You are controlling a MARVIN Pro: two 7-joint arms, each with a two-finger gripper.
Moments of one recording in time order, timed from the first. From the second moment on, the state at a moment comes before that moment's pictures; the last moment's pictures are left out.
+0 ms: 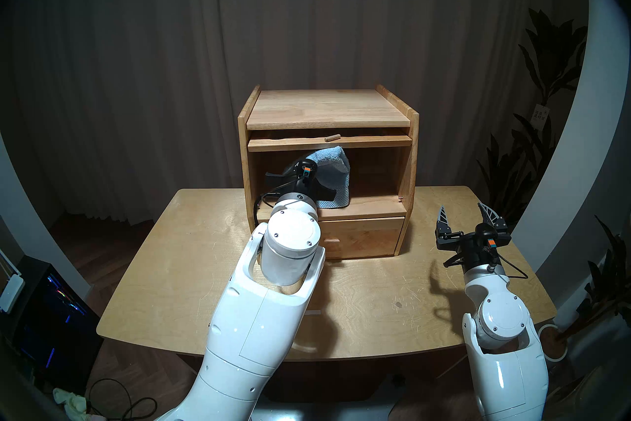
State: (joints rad) left arm 1.43 -1.62 -1.17 -1.83 0.26 0.54 0.22; right arm -1.93 -1.44 1.74 -1.97 -0.06 -0.09 -0.05
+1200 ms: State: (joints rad) left arm 1.47 -1.55 -1.02 -1.82 -0.05 0.51 0.56; right arm -1.93 -1.44 1.74 -1.98 -0.06 -0.09 -0.05
